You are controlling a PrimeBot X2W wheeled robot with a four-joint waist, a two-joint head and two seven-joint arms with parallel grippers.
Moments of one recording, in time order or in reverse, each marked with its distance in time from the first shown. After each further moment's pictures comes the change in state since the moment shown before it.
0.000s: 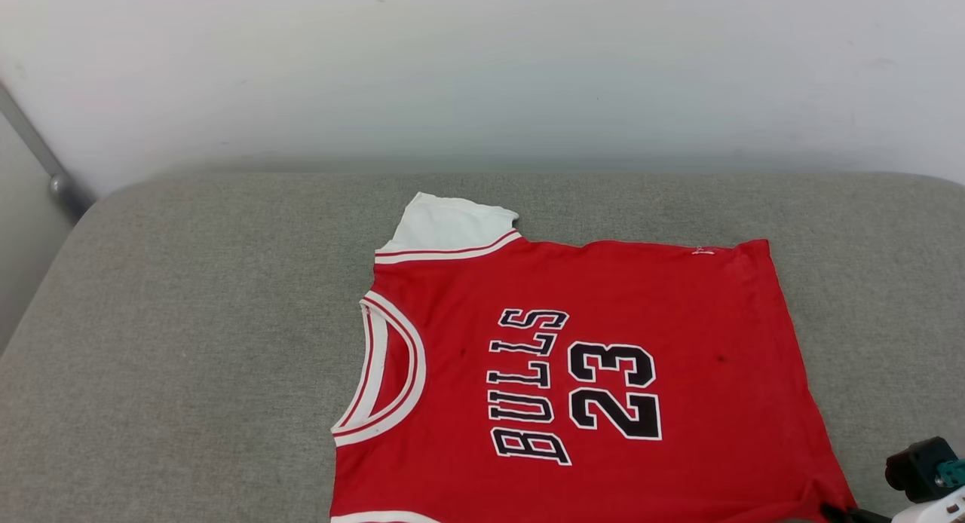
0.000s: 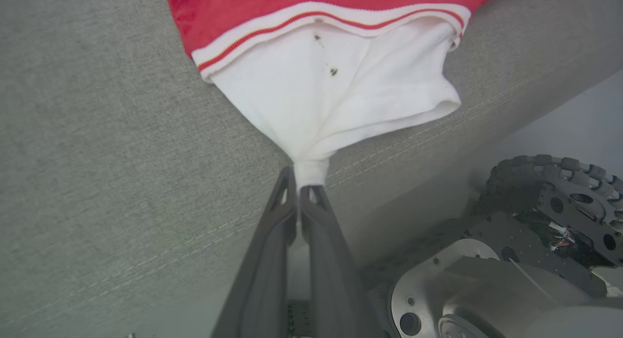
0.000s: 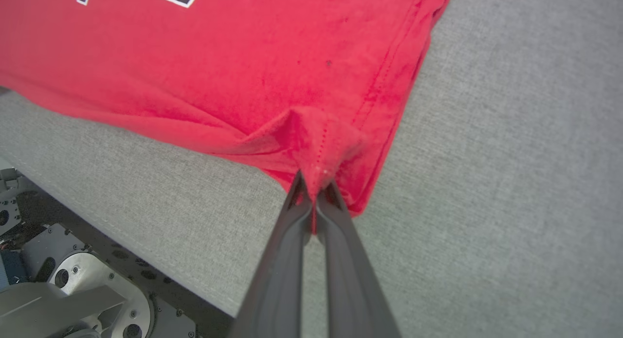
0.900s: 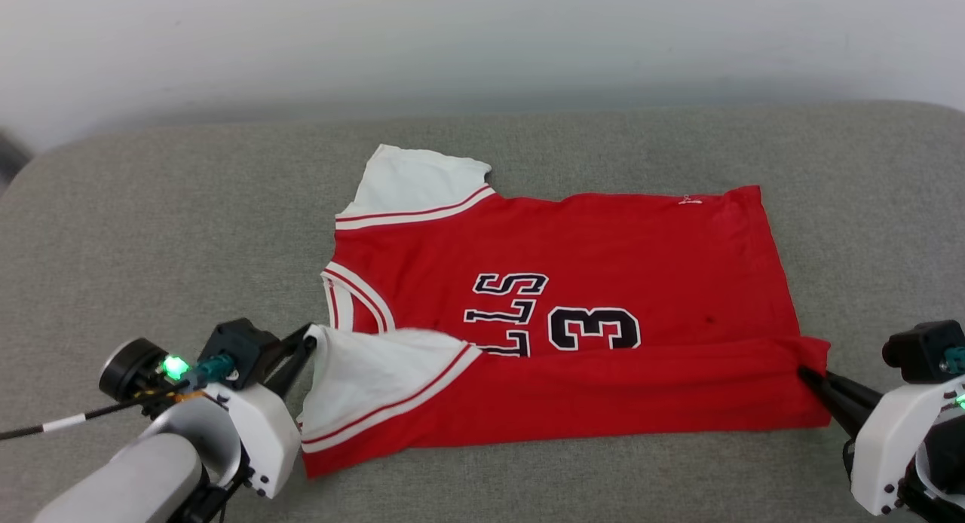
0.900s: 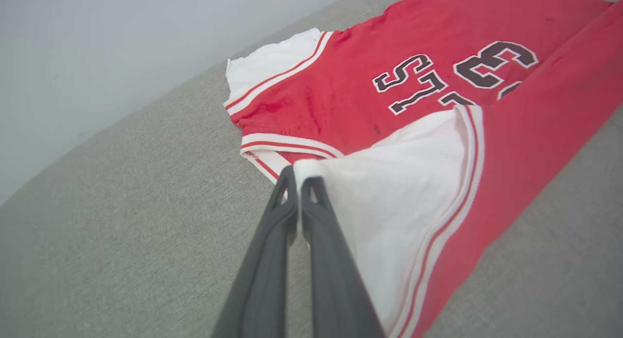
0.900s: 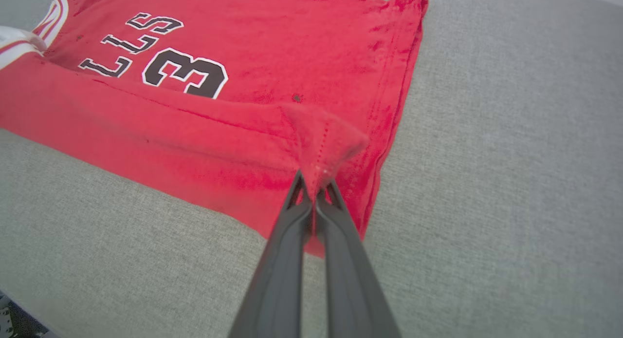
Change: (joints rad) left arm -0.497 -0.060 0.113 0.219 0.124 -0.186 0.018; right arm -0.079 0.174 -0.291 -0.098 -0.125 0.000 0.100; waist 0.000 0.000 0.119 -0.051
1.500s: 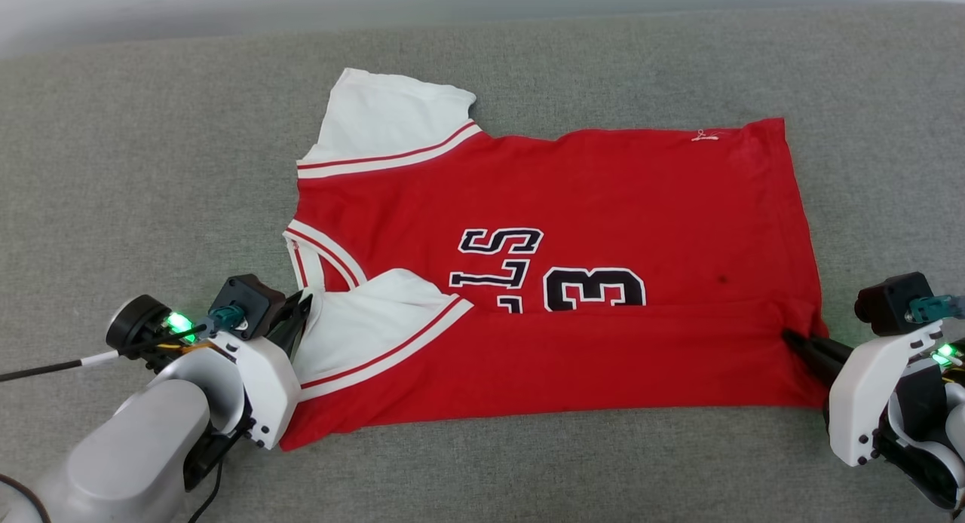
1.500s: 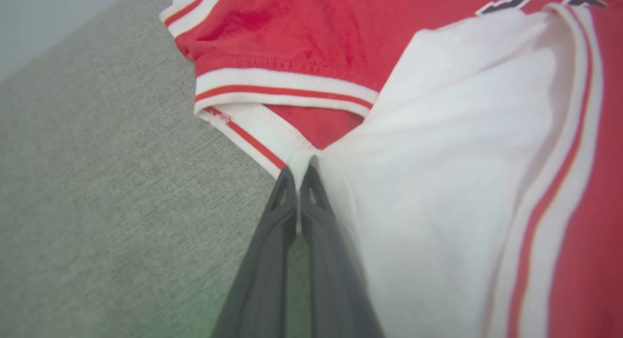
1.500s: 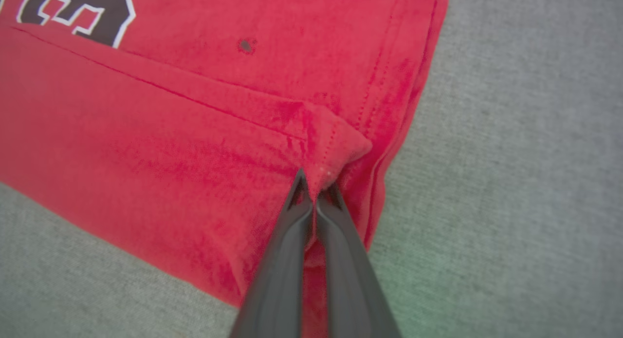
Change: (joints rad) left arm -0.176 -0.130 -0.036 0.362 0.045 -0.142 -0.040; right arm -0.197 0.035 0.113 0.159 -0.018 0.000 0.022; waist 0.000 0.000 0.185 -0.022
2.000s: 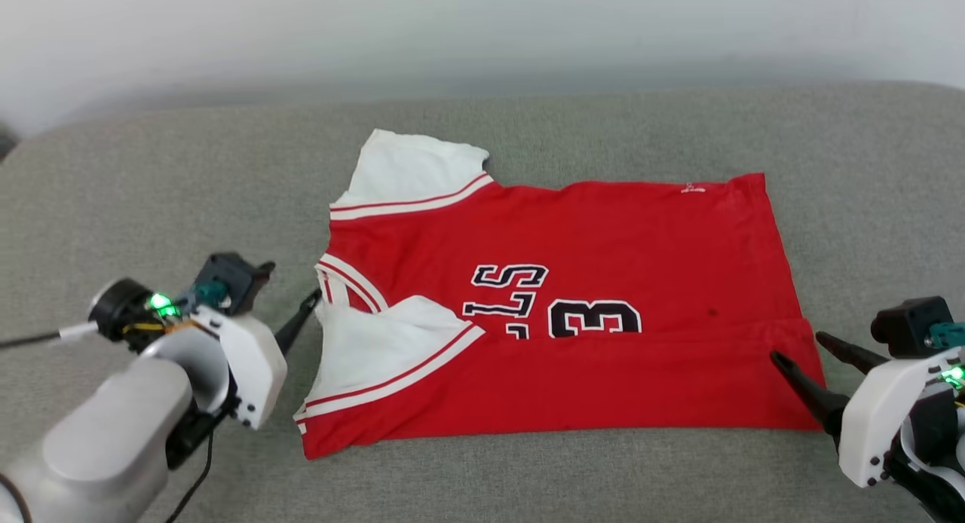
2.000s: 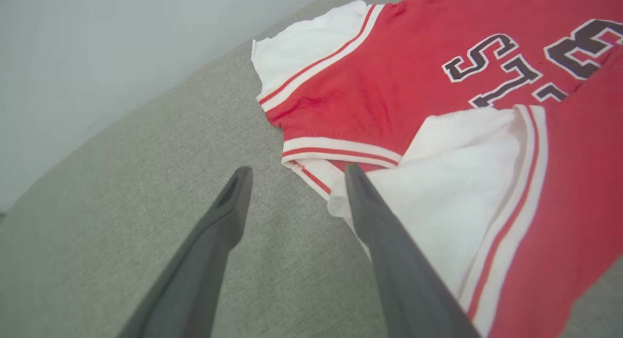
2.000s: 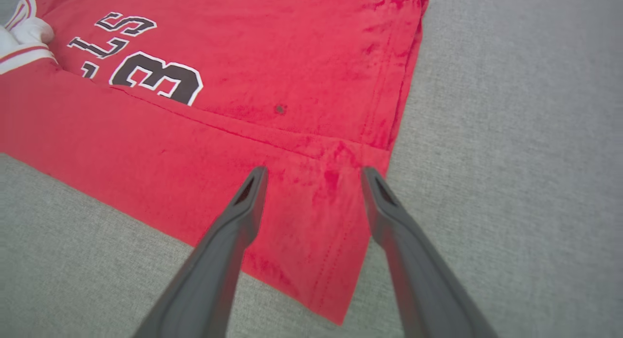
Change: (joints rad) left arm -0.025 0.010 0.012 0.012 -0.037 -0.010 0.017; right arm 0.052 -0.017 -0.006 -0.010 0.037 0.000 -0.090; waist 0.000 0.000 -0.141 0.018
